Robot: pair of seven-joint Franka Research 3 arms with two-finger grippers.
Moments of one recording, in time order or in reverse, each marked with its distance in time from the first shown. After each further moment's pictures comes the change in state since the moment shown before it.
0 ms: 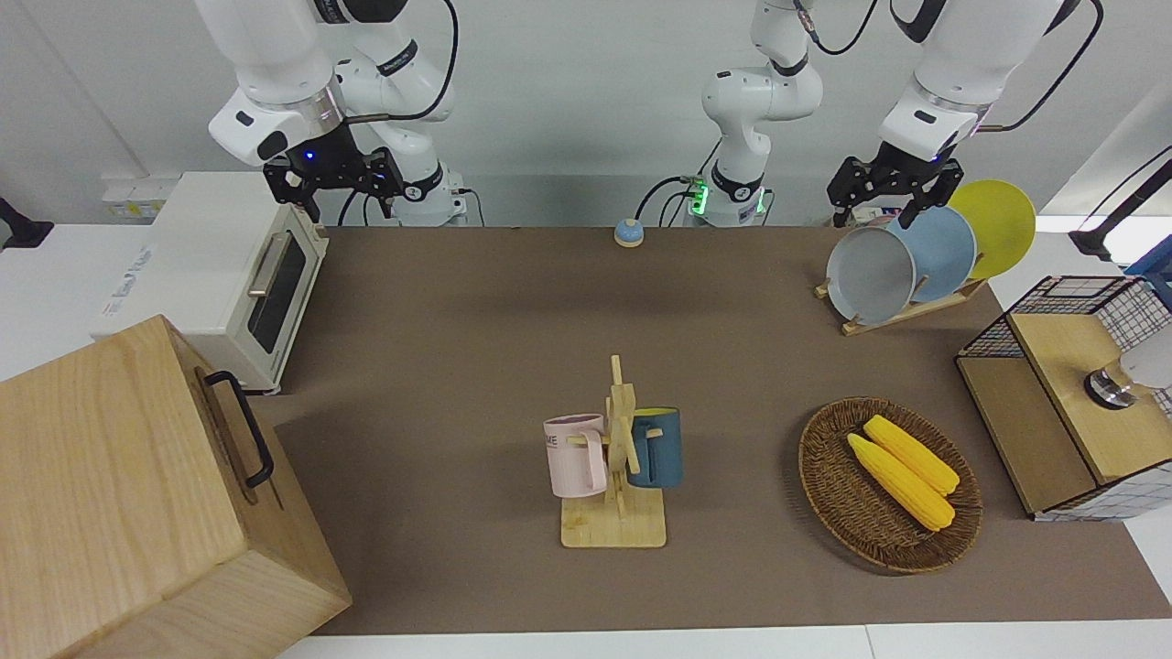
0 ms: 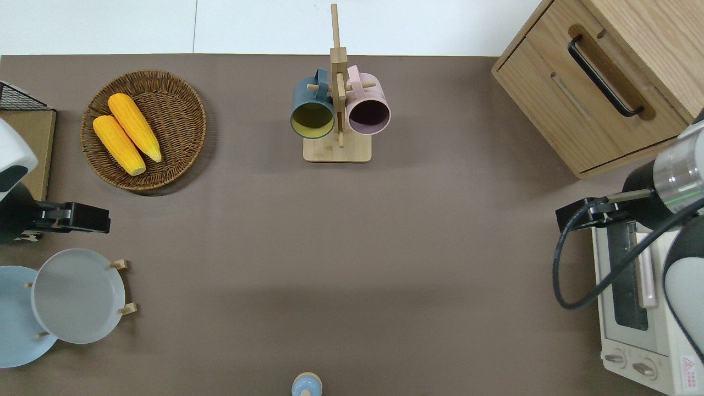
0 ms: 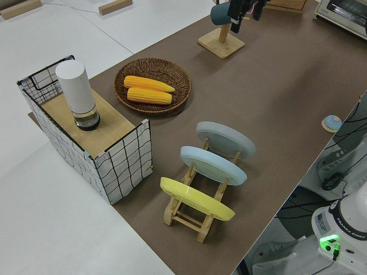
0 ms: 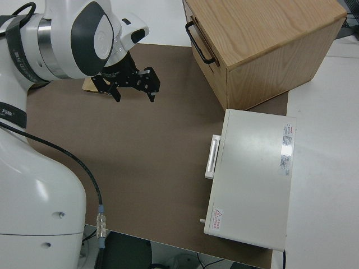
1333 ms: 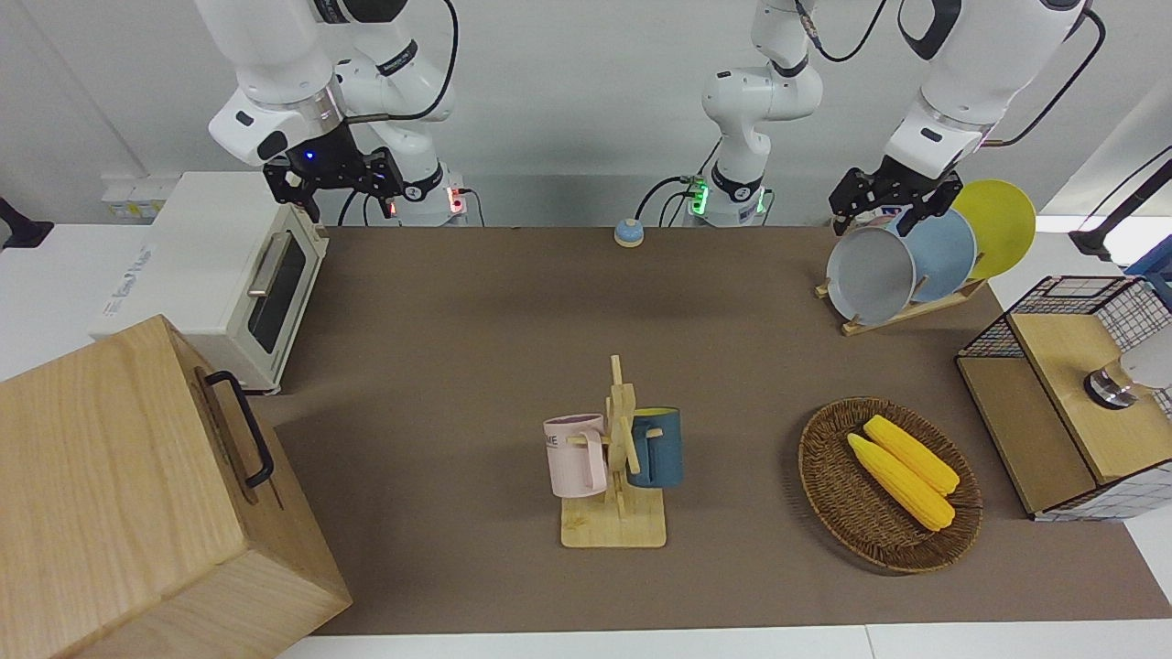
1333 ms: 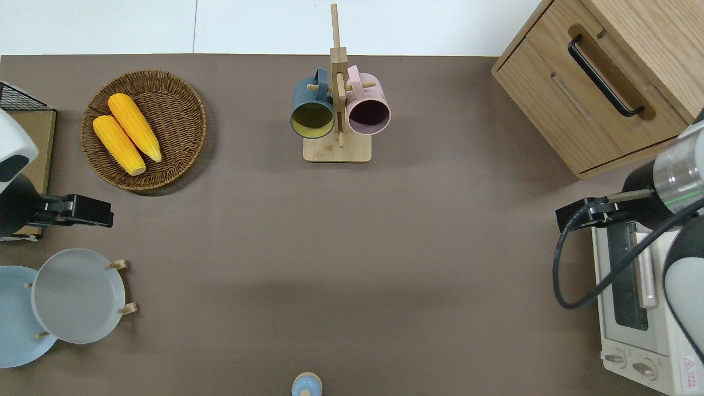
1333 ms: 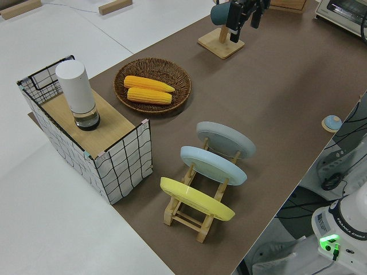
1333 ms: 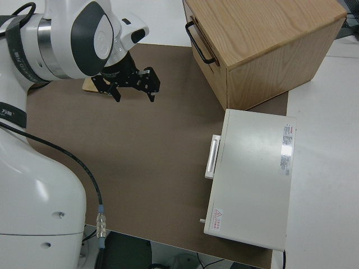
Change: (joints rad) left arm 0.005 -0.004 0.019 -0.047 -0.024 -0.015 -0.002; right arm 0.000 0.000 0.000 0.000 0.000 0.000 0.000
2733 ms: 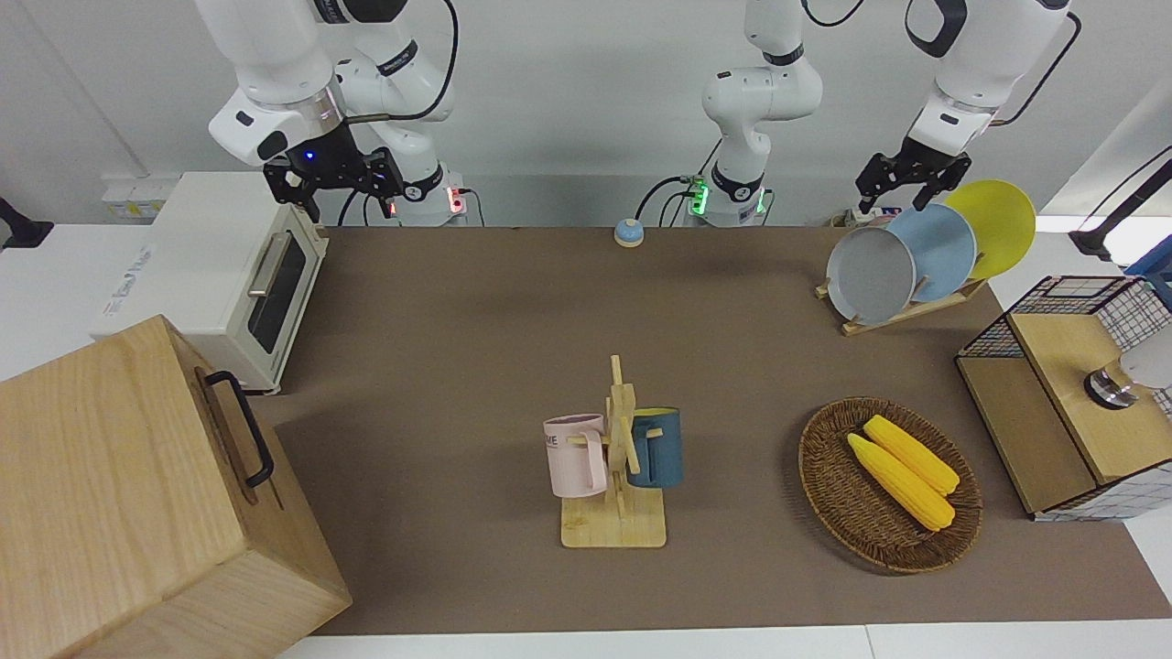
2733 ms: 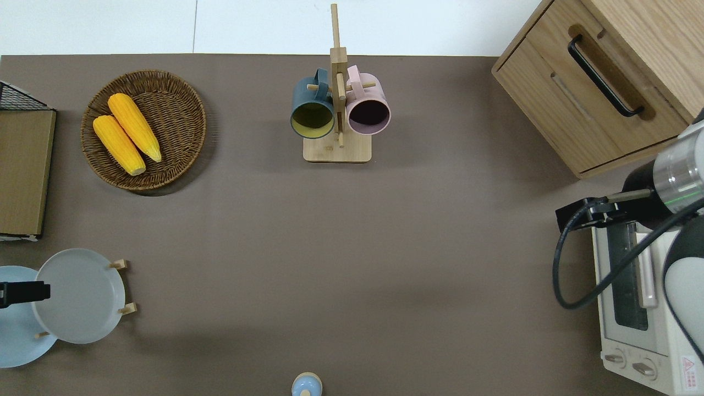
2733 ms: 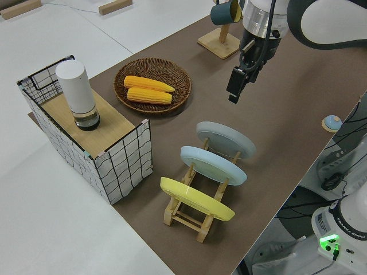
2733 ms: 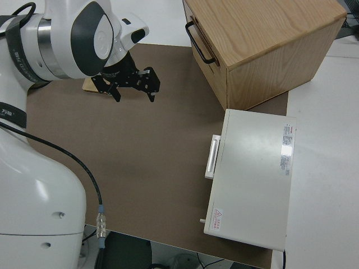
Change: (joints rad) left arm 0.015 -0.297 0.214 -0.459 0.102 0.225 0.086; right arm 0.000 0.000 0.000 0.000 0.000 0.000 0.000
